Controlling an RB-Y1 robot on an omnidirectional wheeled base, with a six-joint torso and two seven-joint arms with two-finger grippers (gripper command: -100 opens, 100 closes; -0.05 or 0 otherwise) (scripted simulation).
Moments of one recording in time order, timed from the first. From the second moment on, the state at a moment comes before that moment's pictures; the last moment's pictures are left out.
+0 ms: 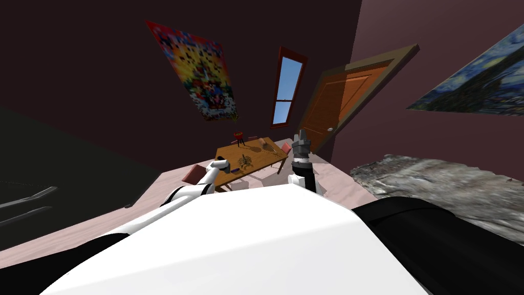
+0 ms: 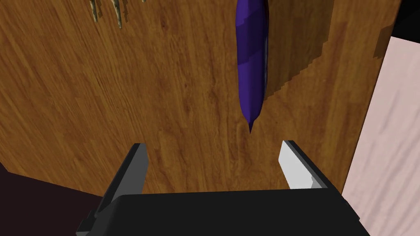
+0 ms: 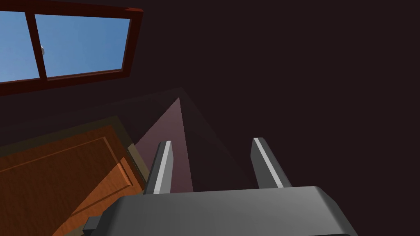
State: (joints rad) left arm -0.52 0.29 0.10 -0.72 0.17 0.89 0.10; right arm 0.49 0.05 0.03 -2.40 0.11 -0.36 0.04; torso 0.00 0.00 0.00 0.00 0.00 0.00
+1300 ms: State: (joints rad) left arm -0.66 0.30 0.13 -0.47 0.24 1.14 0.15; right arm 0.49 0.05 0.03 -2.40 0.11 -0.36 0.04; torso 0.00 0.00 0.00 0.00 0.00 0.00
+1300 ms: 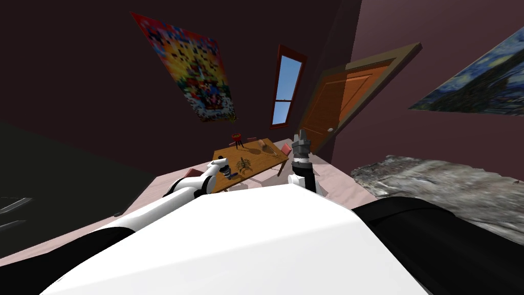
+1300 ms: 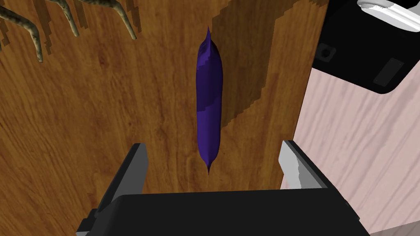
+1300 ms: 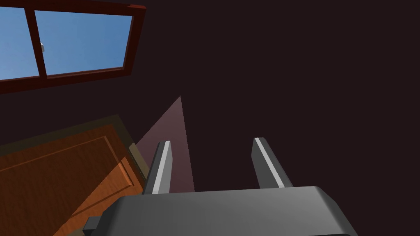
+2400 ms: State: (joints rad) left arm -0.61 0.28 0.13 -0.47 0.23 1.09 0.15; right arm 0.49 0.05 0.03 -2.40 0.11 -0.36 0.04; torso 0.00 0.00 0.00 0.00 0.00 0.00
